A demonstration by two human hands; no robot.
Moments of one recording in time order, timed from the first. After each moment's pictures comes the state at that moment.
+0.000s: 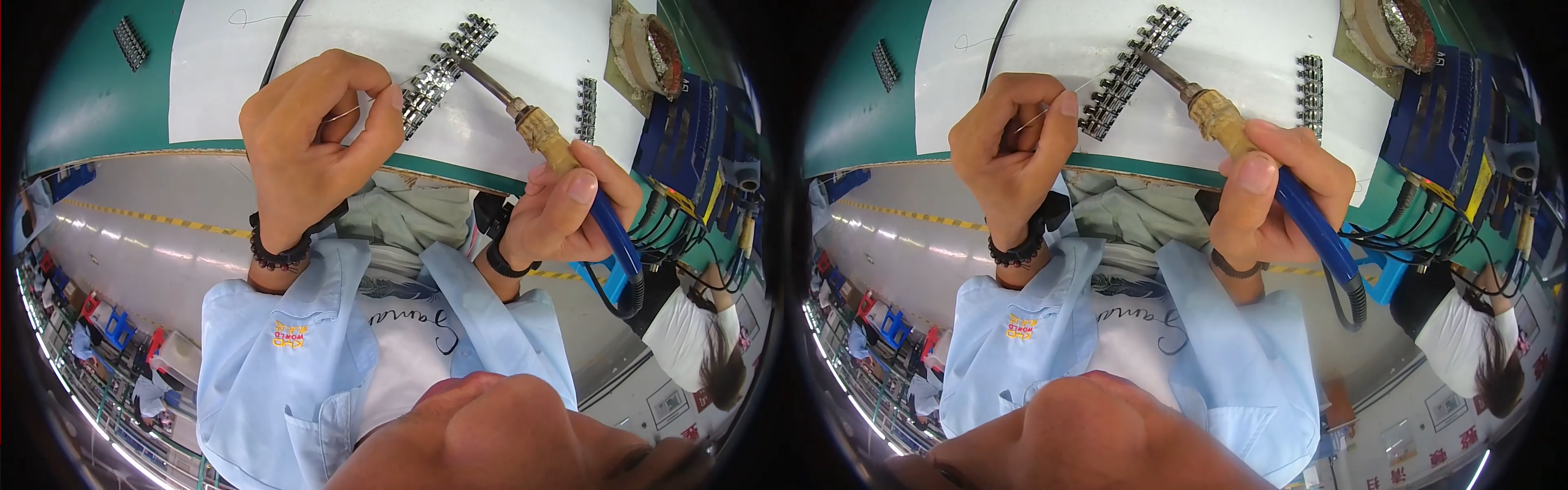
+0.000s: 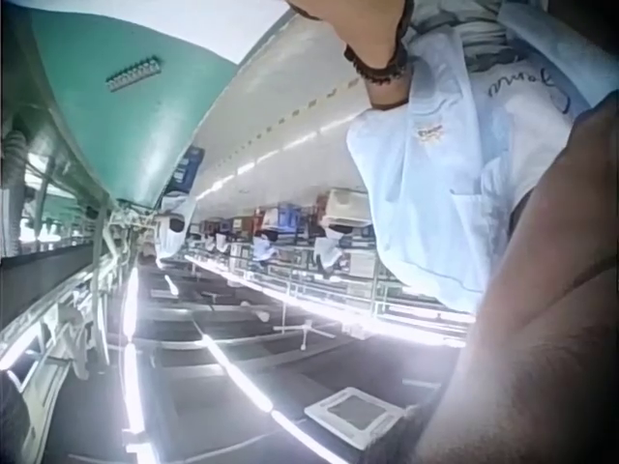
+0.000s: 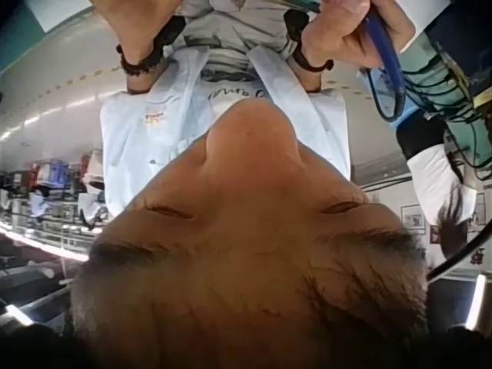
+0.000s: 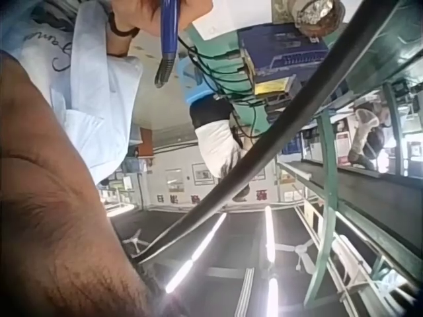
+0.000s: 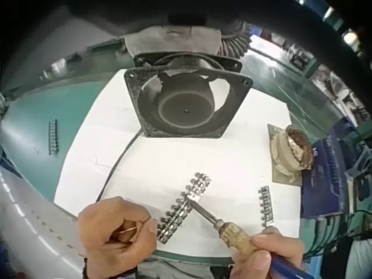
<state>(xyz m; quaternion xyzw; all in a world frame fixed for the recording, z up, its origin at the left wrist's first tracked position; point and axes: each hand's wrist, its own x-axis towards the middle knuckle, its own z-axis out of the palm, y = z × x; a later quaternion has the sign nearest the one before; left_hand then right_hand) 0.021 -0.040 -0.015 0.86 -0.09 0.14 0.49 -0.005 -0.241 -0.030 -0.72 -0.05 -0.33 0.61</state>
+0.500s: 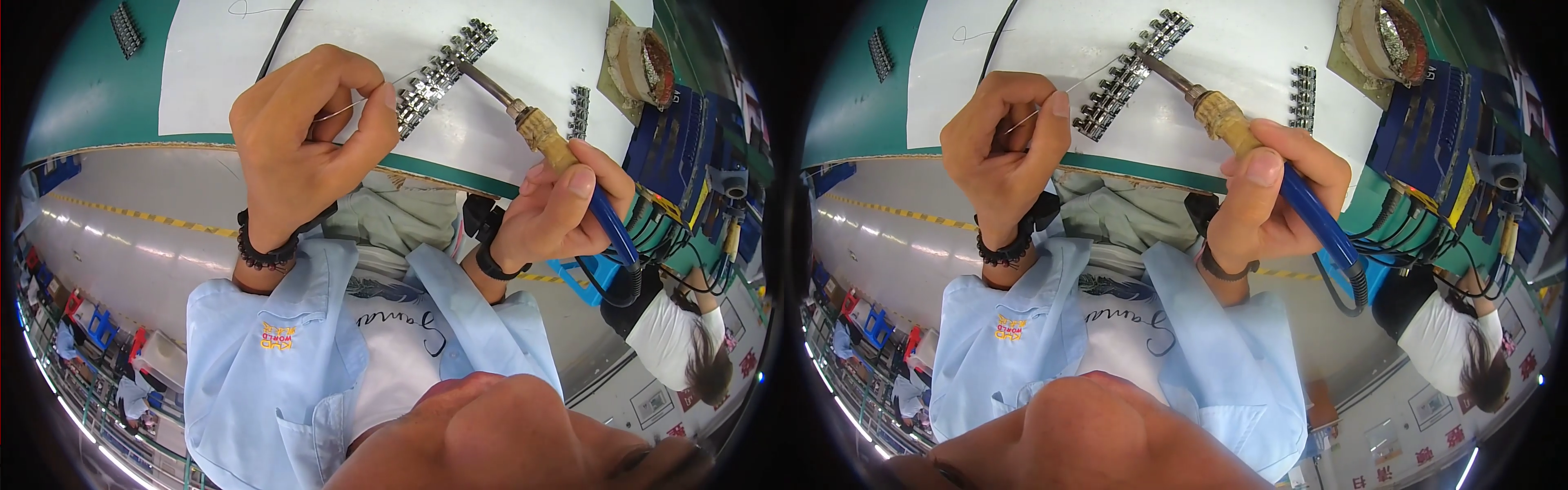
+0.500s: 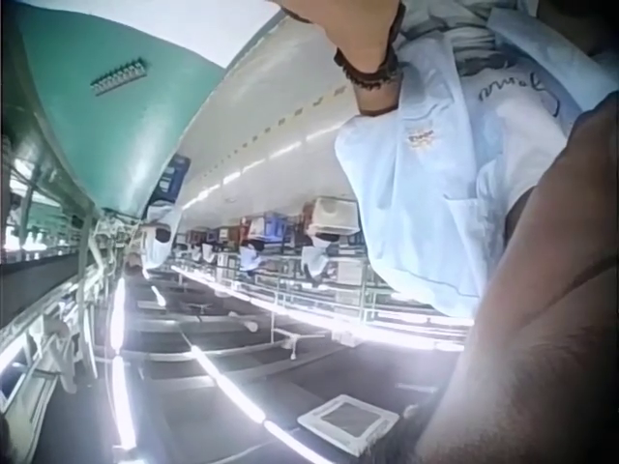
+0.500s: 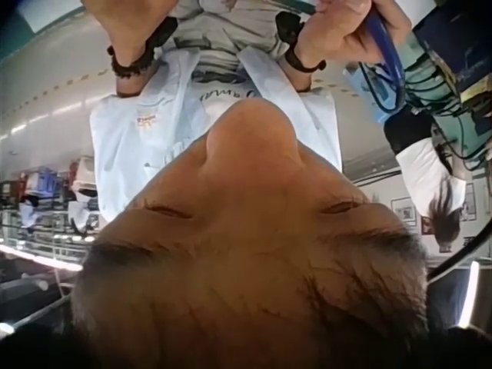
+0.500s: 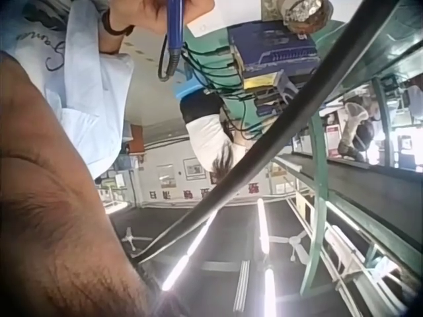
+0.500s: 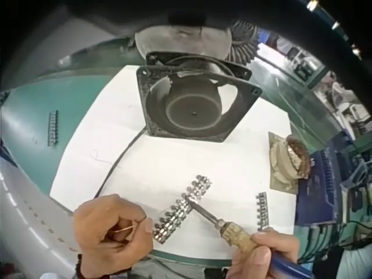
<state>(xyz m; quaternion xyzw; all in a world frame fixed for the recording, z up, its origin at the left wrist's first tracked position) 0.019 -0.034 -0.018 0.85 -0.10 0.17 0.50 -0.006 -0.238 -0.027 -0.71 0.01 -0.33 0.62</state>
